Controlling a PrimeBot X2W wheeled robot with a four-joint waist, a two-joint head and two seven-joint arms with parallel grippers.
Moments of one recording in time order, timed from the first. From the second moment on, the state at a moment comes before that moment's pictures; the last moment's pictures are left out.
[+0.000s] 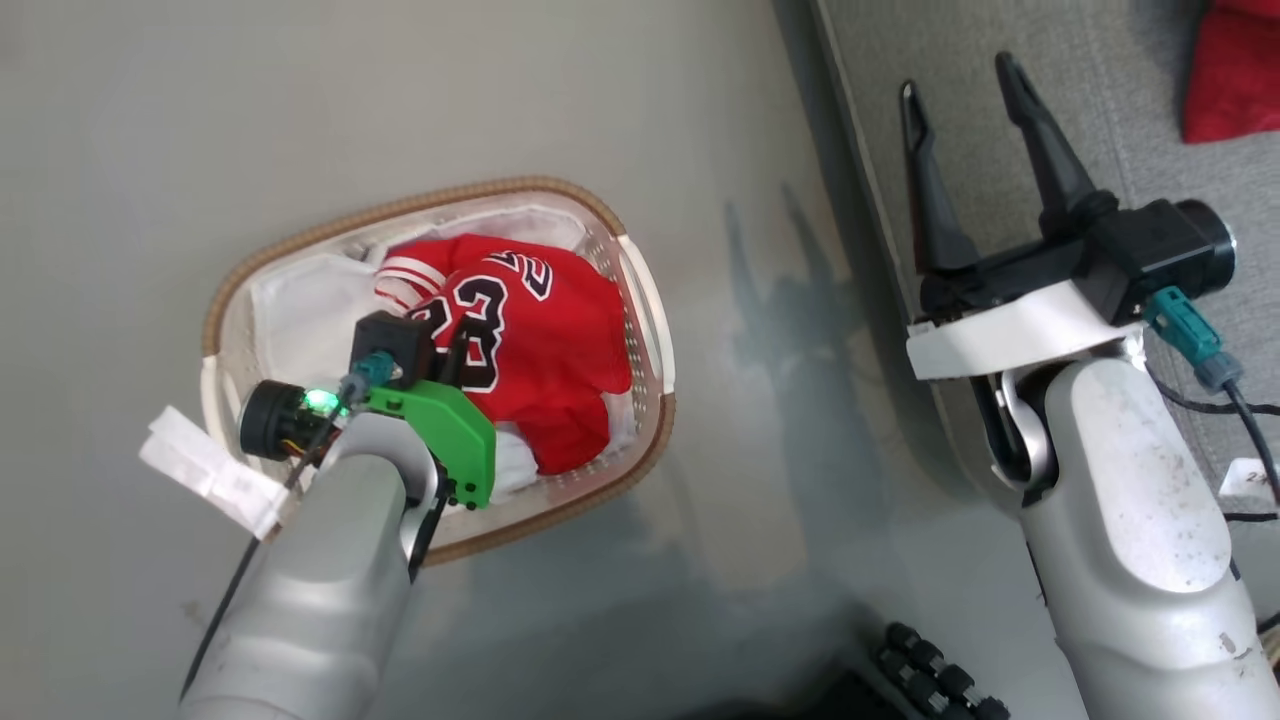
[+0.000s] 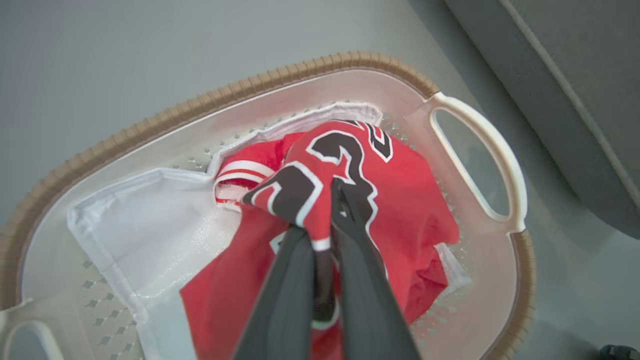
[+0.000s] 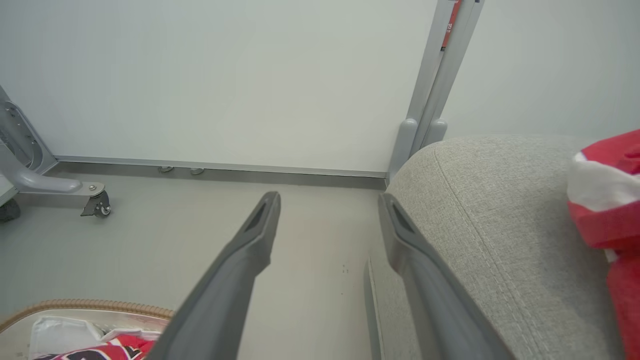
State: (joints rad) left arm -0.78 0.06 -0.52 1.12 -0.36 -0.11 -0.26; right arm -0.56 -0.05 0.11 0.15 0.10 0.13 -0.26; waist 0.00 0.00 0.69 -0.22
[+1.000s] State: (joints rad) left arm -0.40 0.12 -0.40 0.39 -0.18 -0.08 -0.26; right arm -0.26 -0.05 0.12 0.26 0.11 0.13 -0.26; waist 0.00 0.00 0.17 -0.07
